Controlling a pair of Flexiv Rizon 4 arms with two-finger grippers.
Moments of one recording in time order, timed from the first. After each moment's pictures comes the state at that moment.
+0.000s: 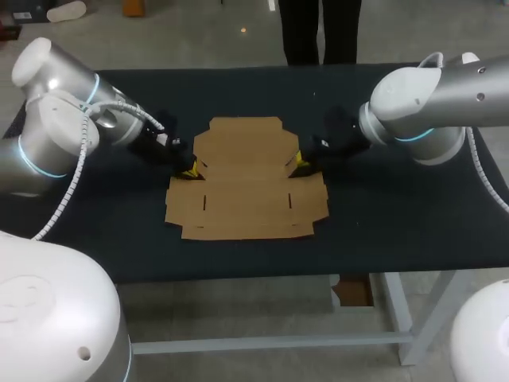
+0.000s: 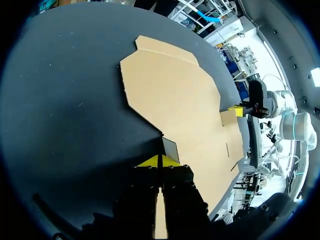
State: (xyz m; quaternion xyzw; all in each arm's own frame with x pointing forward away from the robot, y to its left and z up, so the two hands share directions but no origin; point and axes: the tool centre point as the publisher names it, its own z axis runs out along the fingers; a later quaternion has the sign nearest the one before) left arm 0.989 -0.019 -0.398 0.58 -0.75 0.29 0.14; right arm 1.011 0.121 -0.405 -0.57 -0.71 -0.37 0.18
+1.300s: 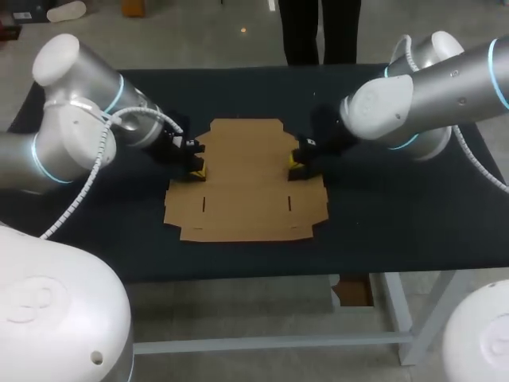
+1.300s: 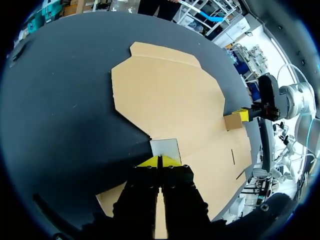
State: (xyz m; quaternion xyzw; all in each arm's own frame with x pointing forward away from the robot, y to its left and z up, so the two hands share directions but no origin) left arm 0.984 -0.036 -0.393 0.59 -0.76 0.27 0.07; right arm 1.001 0.134 -0.404 -0.60 -0.72 -0.30 0.15
